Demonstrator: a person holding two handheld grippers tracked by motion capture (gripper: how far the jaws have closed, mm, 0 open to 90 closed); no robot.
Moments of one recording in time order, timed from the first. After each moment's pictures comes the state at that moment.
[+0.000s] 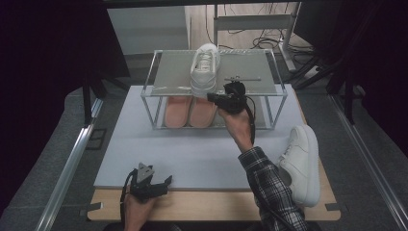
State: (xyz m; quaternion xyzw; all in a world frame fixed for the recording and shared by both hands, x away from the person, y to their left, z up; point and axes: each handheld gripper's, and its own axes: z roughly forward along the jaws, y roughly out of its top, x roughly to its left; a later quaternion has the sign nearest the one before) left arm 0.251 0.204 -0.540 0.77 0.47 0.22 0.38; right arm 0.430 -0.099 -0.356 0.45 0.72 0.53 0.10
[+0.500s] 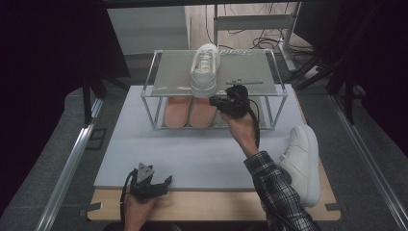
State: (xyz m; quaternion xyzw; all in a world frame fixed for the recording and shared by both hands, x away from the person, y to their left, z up) left arm 0.251 0.204 -0.540 0.77 0.47 0.22 0.38; right arm 0.414 -0.106 -0.353 0.43 0.73 0.51 0.12
